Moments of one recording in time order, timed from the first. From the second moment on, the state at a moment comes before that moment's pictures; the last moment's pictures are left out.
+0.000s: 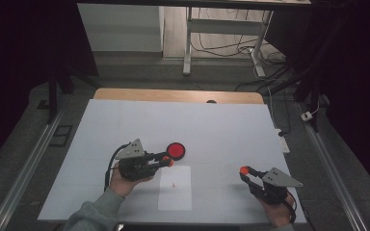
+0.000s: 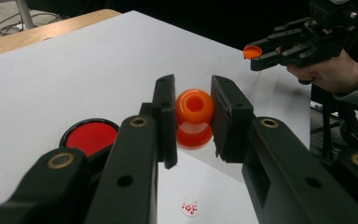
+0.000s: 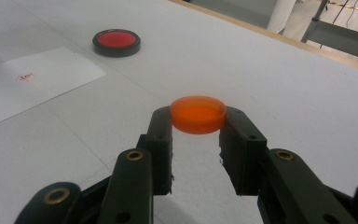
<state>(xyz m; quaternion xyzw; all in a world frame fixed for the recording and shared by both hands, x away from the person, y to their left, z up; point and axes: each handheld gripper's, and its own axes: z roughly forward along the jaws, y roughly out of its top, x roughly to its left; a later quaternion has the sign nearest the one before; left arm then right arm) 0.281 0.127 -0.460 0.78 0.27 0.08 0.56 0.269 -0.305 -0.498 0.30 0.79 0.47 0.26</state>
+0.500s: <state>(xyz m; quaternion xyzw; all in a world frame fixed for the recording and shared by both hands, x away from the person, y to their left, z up) 0.282 0.124 -0.461 0.78 0.27 0.08 0.56 0.270 -0.296 -0.498 0.29 0.79 0.47 0.26</state>
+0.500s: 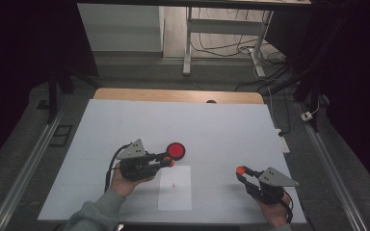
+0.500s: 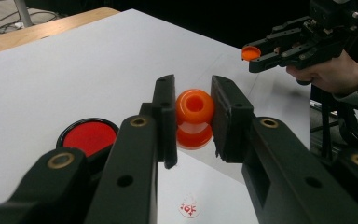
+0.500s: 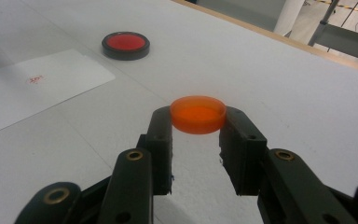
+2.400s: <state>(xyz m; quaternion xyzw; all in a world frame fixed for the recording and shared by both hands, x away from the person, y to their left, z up) 0.285 0.117 -0.465 0.79 0.27 0.08 0.55 0.273 -0.232 -0.503 0.23 0.81 0.49 0.21</state>
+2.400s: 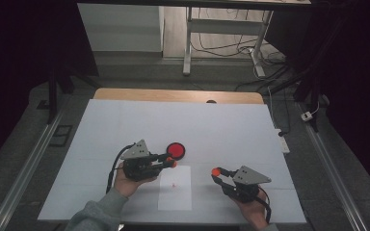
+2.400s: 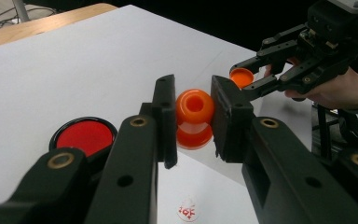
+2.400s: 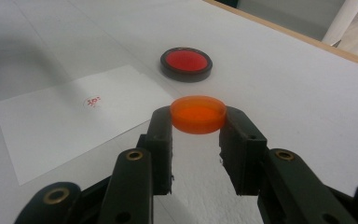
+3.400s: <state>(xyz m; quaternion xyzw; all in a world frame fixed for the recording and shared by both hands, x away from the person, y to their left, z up) 0.284 0.112 -0.464 0.79 0.26 0.08 0.55 0.275 -0.201 -0.507 0.21 0.82 0.49 0.20</state>
